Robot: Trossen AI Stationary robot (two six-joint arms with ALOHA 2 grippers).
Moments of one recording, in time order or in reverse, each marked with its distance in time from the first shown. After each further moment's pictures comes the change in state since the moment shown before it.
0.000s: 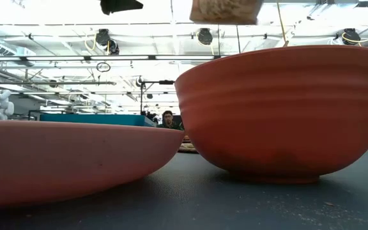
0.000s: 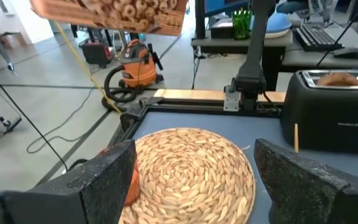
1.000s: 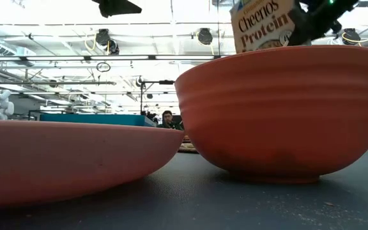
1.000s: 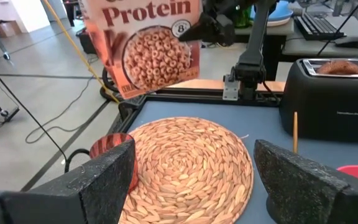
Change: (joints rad) left arm 0.000 0.000 0.001 -0.047 0.000 -0.011; right arm 0.000 -0.224 -0.364 -0.421 0.354 0.398
